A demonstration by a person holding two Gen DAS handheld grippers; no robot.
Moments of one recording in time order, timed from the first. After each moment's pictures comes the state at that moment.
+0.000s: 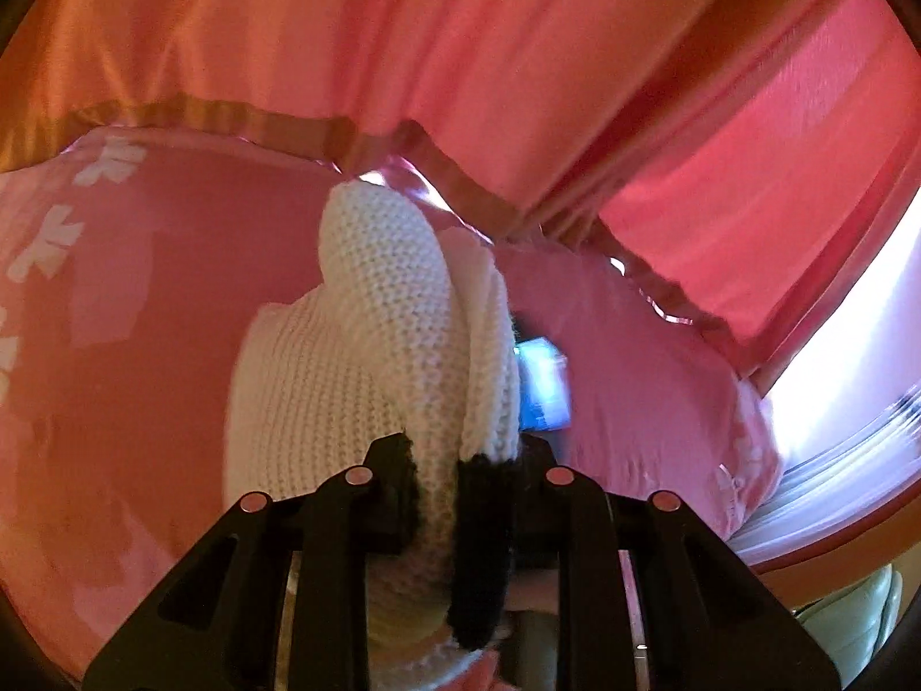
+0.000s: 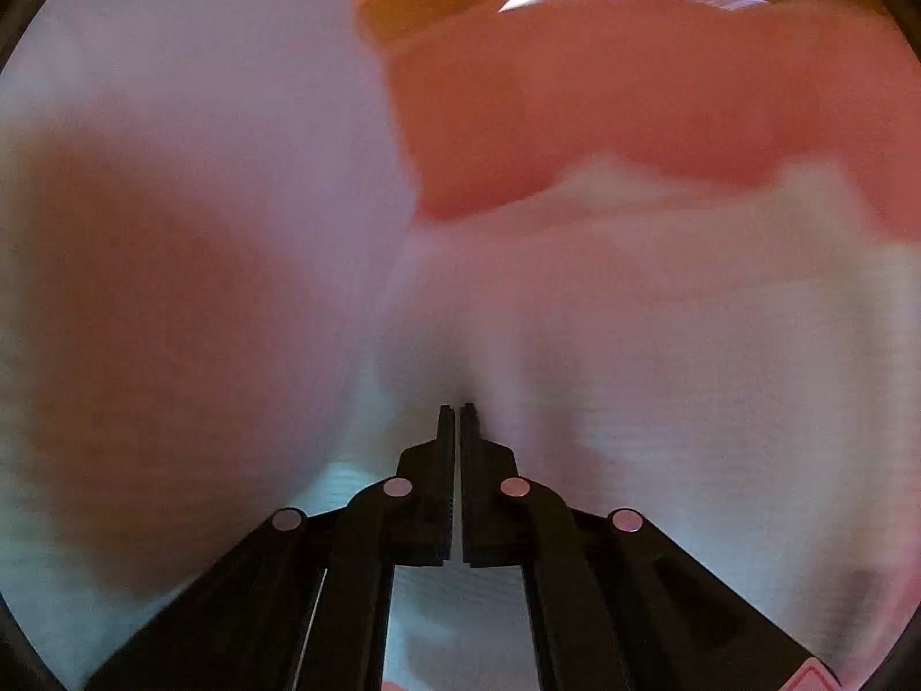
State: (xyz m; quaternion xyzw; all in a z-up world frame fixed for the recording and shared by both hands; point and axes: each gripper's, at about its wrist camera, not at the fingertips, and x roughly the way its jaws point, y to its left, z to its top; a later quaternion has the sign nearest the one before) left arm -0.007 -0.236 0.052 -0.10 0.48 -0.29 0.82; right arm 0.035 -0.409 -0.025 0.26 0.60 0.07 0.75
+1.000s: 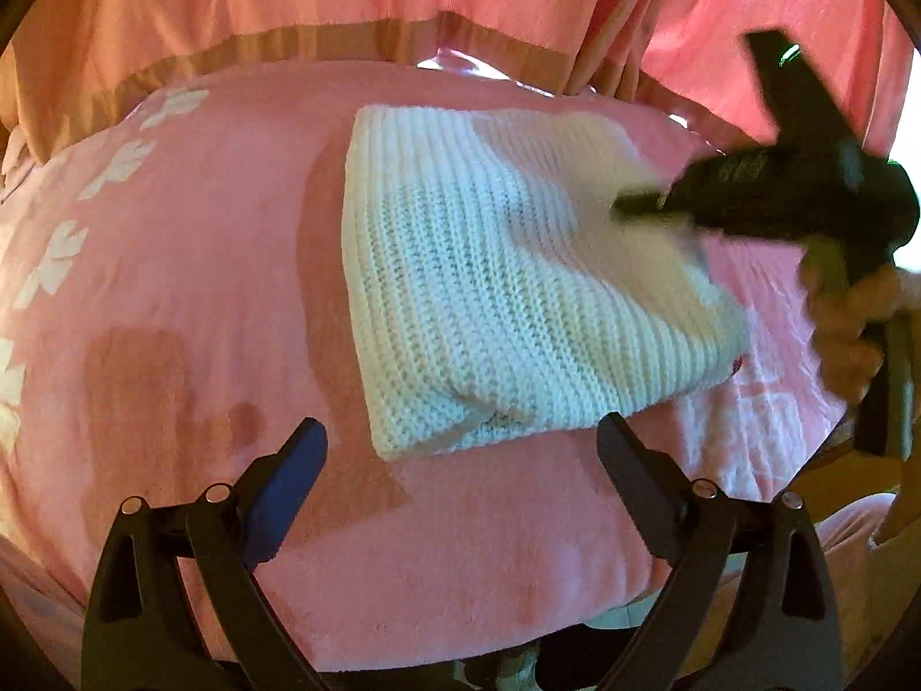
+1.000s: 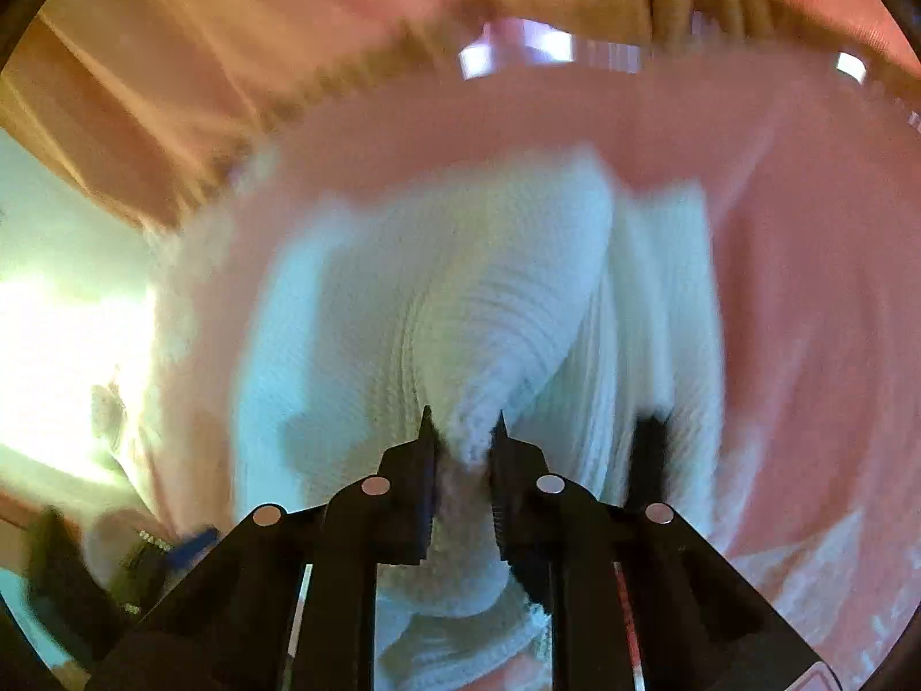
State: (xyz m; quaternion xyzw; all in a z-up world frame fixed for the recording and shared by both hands) left arm -0.132 -0.189 -0.052 0.05 0.48 -0.23 0.85; right arm -0.040 -0.450 0.023 0.21 0.54 0.08 0.81
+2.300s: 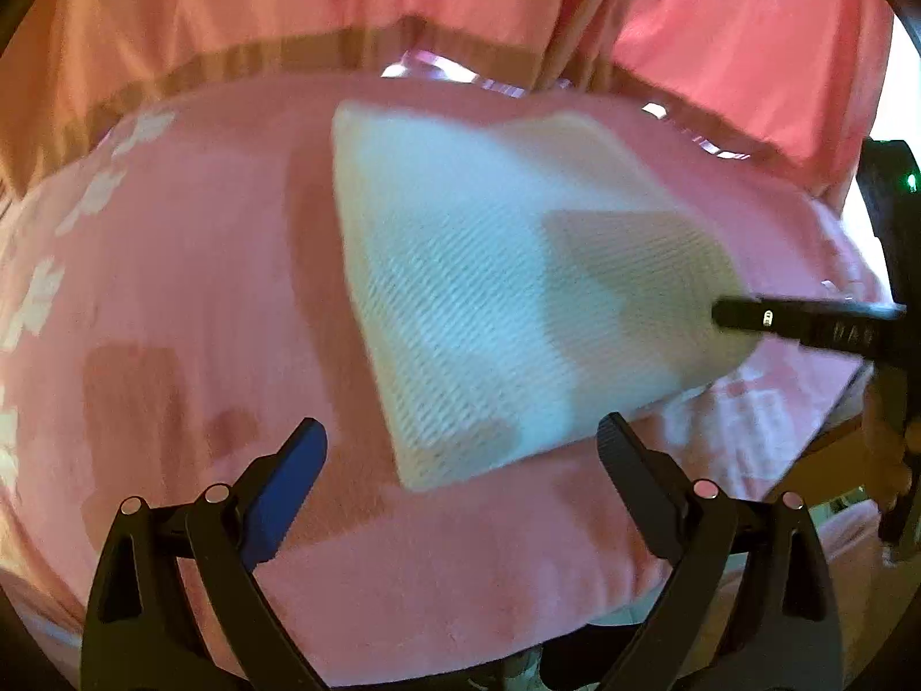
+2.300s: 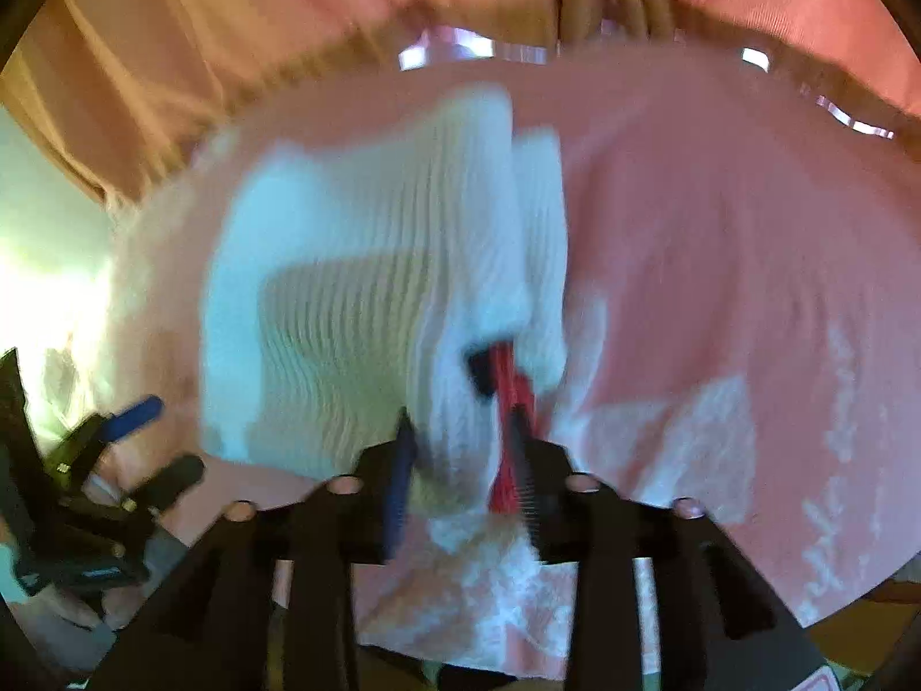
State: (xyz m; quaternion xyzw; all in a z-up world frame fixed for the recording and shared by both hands) left arm -0.133 -0.205 -0.039 0.06 0.47 -0.27 0.84; right arm -0.116 -0.475 0.038 0.17 0.55 0.02 0.82
